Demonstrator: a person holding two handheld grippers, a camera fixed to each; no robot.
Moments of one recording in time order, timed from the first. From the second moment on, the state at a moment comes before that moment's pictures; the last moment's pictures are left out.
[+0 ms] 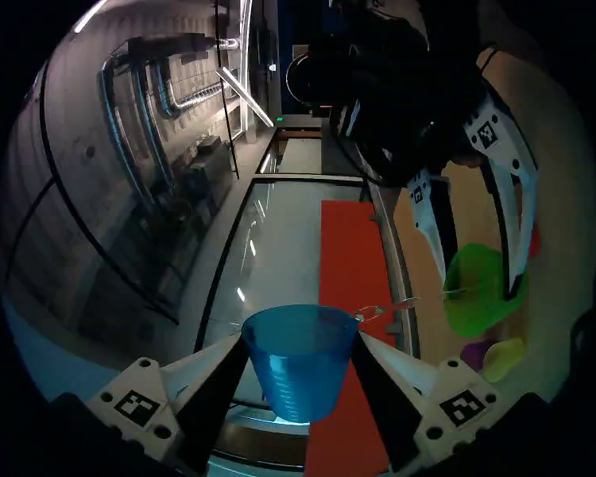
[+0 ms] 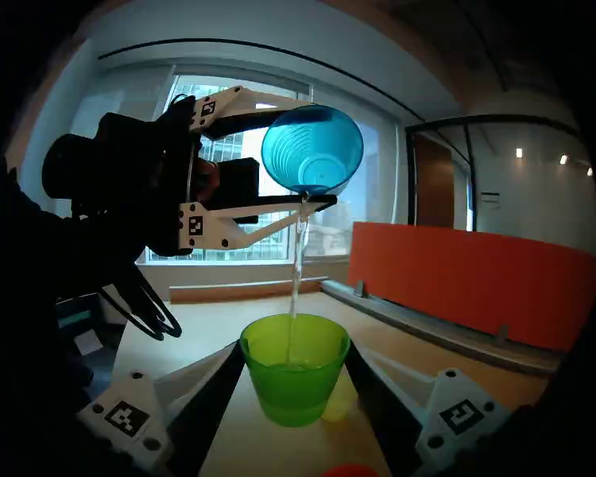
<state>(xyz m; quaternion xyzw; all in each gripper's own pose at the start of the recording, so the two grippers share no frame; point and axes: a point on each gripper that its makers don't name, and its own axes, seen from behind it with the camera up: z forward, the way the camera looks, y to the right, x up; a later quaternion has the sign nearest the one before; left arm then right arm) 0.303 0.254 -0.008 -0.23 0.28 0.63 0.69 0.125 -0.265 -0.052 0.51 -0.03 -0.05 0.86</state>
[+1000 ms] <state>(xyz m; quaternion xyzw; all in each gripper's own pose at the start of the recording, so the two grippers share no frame) 0.302 0.265 -0.018 -0.21 0.31 0.67 0.64 0.127 -0.263 -0.051 0.51 -0.02 -0.05 0.86</state>
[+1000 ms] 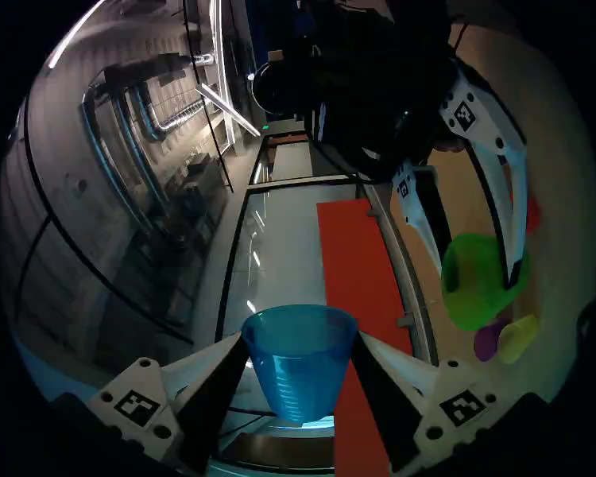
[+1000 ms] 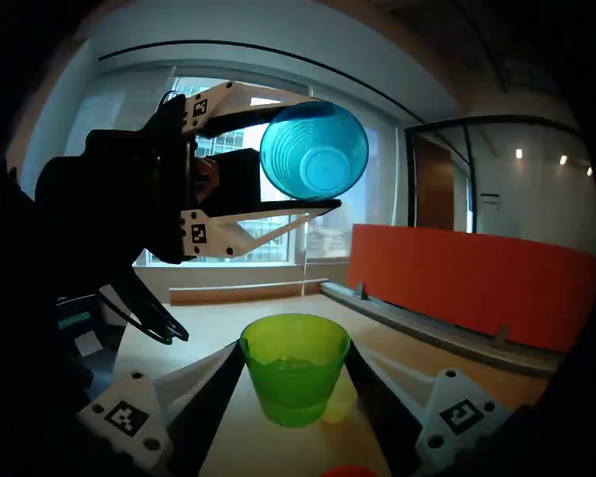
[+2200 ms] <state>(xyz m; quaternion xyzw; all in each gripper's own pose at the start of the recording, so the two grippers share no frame) 0.288 0.246 0.005 -0.28 0.22 0.47 0.81 0.132 -0.258 -0.051 0.51 -0.02 -0.04 0.86</state>
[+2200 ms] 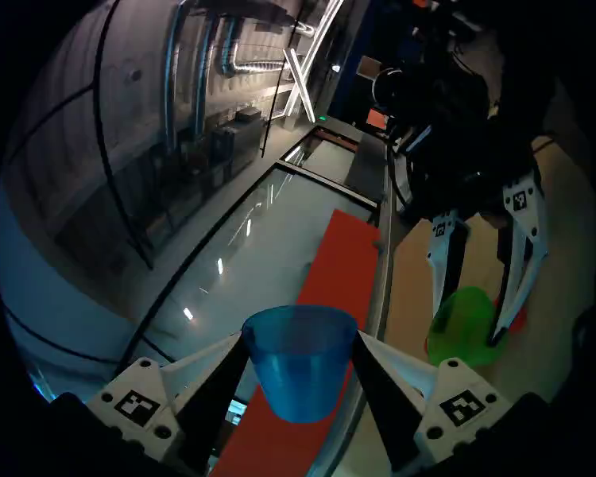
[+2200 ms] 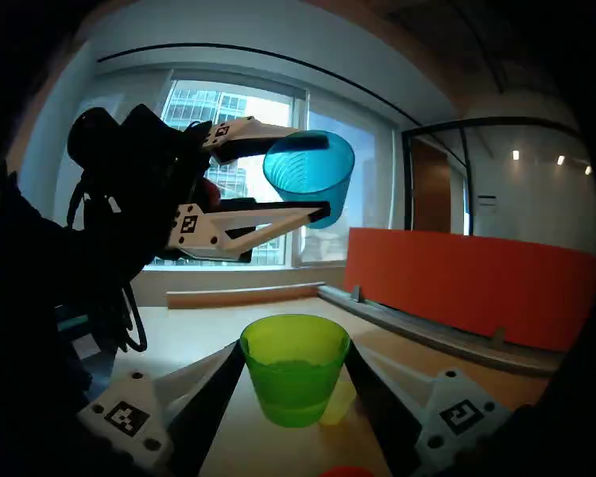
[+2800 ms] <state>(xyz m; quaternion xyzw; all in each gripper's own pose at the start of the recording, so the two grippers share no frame) 0.290 0.227 0.019 -0.33 0.12 0.20 0.91 0.140 -0.255 -0.054 0.50 0.00 -0.03 0.86</state>
